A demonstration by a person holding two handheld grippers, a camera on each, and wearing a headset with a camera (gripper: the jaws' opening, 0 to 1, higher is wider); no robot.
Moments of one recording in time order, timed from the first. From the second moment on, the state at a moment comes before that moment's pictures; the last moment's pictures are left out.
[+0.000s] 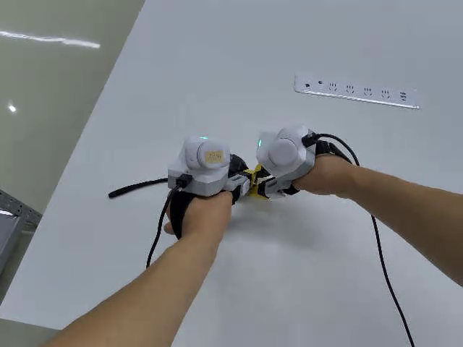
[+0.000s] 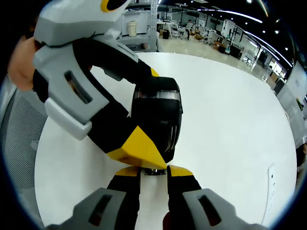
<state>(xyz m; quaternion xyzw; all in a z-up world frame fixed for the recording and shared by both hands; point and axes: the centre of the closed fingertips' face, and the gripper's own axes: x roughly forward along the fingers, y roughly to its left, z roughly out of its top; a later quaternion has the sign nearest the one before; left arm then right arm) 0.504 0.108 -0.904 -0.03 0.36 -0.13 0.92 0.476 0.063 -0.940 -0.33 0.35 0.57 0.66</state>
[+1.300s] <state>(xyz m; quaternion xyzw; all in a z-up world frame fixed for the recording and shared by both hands) 0.465 0.120 -0.884 0.00 0.36 -0.18 0.91 0.460 0.039 -0.902 -0.22 0.36 0.47 0.77</state>
